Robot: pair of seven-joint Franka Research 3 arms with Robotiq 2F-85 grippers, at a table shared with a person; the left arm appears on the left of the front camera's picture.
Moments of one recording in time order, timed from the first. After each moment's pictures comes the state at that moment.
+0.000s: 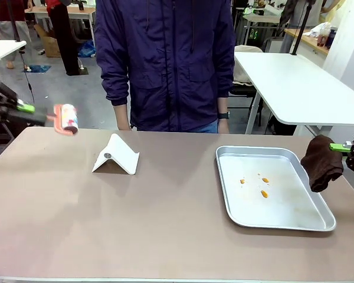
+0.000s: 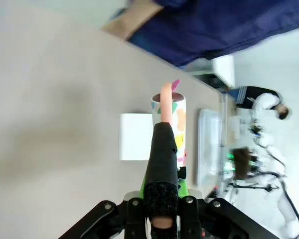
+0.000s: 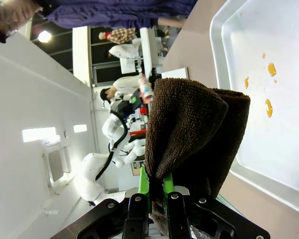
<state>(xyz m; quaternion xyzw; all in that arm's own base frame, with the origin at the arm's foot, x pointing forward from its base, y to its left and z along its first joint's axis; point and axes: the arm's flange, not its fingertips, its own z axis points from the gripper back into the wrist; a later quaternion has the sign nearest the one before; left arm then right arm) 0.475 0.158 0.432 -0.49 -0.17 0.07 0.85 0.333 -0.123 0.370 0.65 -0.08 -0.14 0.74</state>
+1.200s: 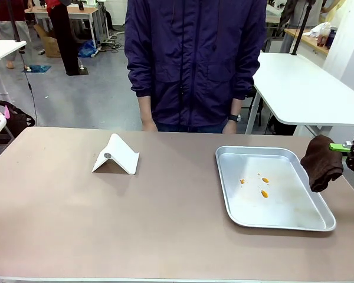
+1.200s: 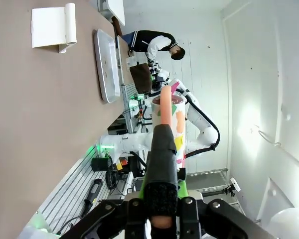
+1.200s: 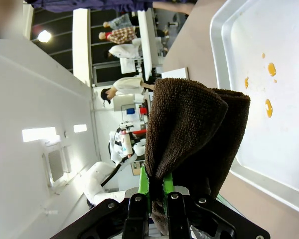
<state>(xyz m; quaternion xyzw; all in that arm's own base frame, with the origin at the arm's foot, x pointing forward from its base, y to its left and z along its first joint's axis) 0.296 0.245 0.409 -0.70 -0.06 -0.02 0.71 0.333 -0.123 0.370 0.65 -0.08 -0.14 0.74</state>
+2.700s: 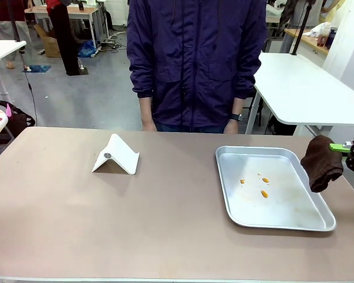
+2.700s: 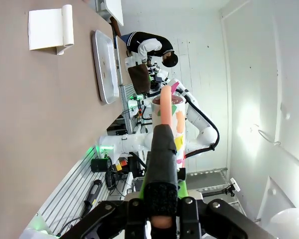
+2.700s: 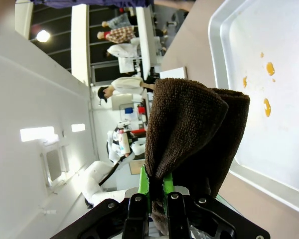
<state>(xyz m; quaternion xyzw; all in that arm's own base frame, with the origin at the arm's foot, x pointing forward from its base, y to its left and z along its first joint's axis) 0.299 0.242 0.410 -0.70 -0.06 -0.02 0.71 0.334 -0.123 0.371 0.65 -0.08 -0.14 0.75</state>
